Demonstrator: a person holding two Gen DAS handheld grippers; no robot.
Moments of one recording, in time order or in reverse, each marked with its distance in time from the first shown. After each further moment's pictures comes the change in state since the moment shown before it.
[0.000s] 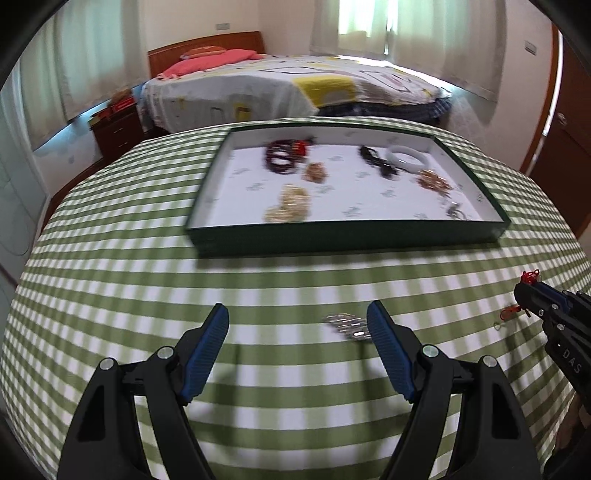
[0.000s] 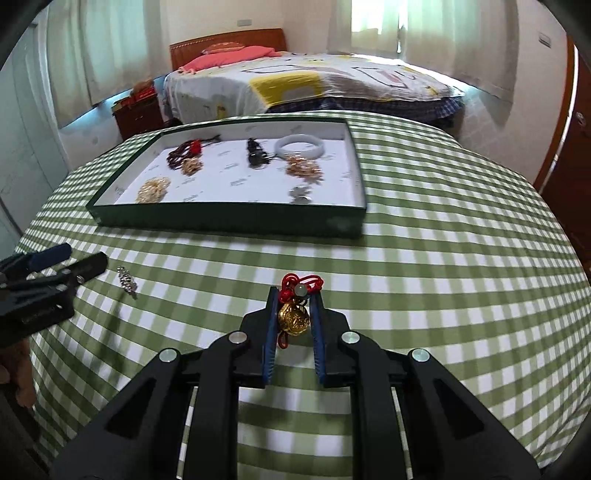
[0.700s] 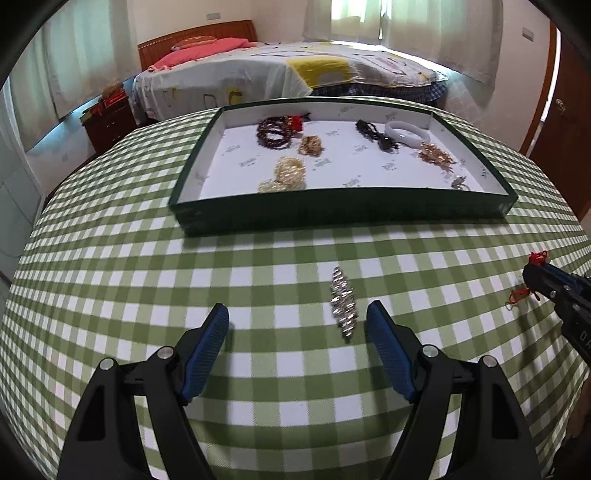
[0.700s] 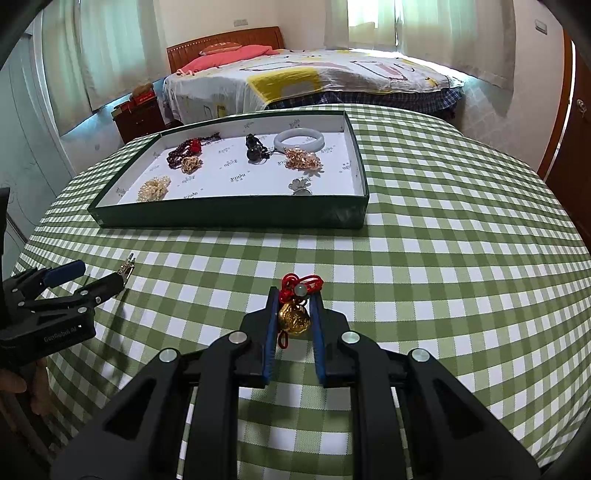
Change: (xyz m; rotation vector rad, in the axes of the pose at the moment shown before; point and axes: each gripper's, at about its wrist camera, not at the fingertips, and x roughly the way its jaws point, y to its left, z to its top) left arm 0.013 0.003 -0.009 0.025 0.049 -0.007; right arm 0.006 -0.001 -0.001 0.029 0.014 0.035
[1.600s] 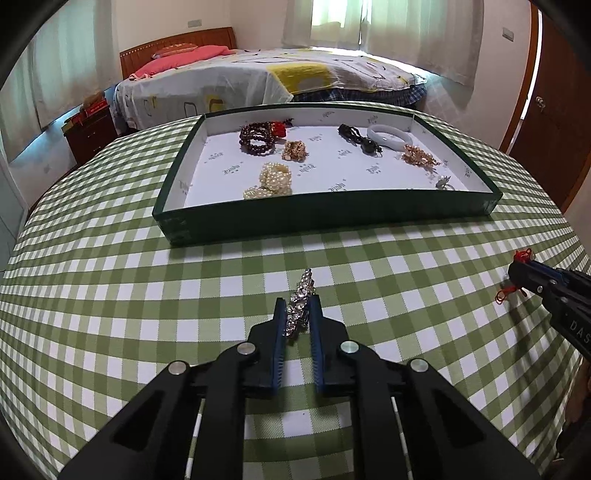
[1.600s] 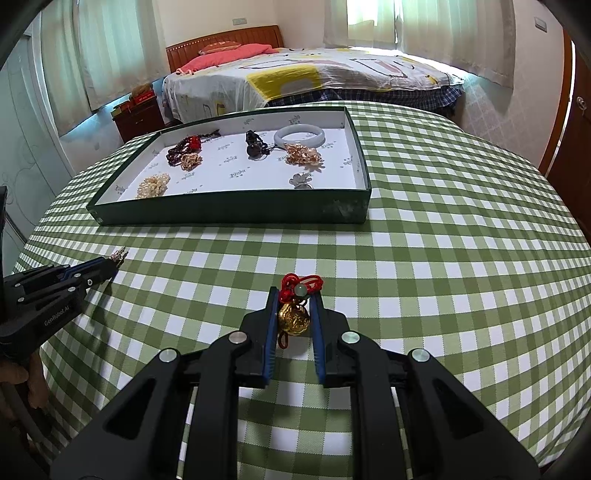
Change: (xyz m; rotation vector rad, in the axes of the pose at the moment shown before) left arm -0.001 0.007 -0.002 0.030 -0.029 -0.075; right arm 0.006 -0.001 -0.004 0.007 0.006 0.002
